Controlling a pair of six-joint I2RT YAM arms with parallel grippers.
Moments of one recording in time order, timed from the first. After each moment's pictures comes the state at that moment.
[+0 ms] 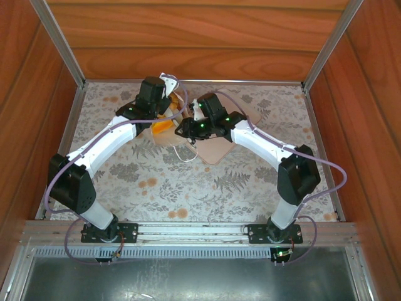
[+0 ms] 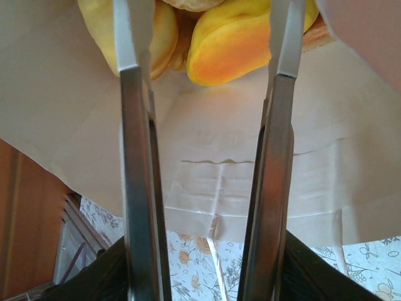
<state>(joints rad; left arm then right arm) -0.53 1.58 1.37 -0.29 -0.41 0.33 0.73 1.75 1.43 -0.47 -0.44 0.63</state>
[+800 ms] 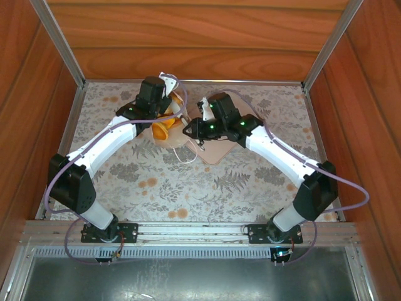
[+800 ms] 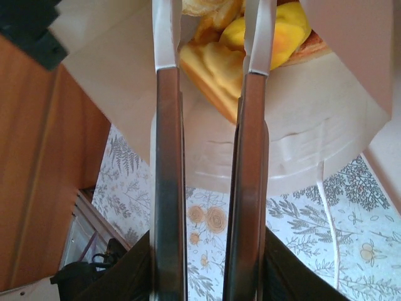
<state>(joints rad) -0.54 1.58 1.37 -0.29 -0.42 0.31 0.73 1.54 1.36 -0.55 -0.40 0.62</state>
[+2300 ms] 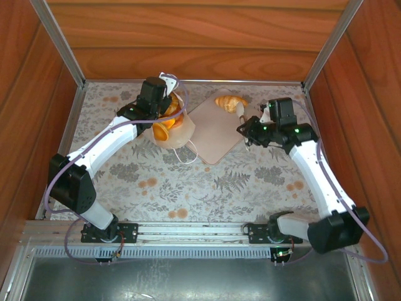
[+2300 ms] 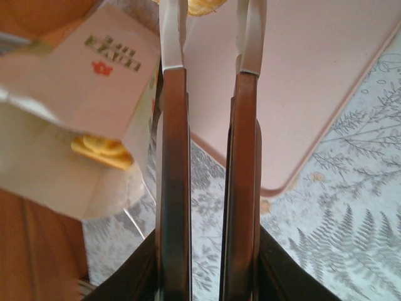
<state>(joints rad) -0.54 1.58 1.37 -0.29 -0.44 0.29 0.27 1.24 1.20 -0.82 -0.43 0.72</state>
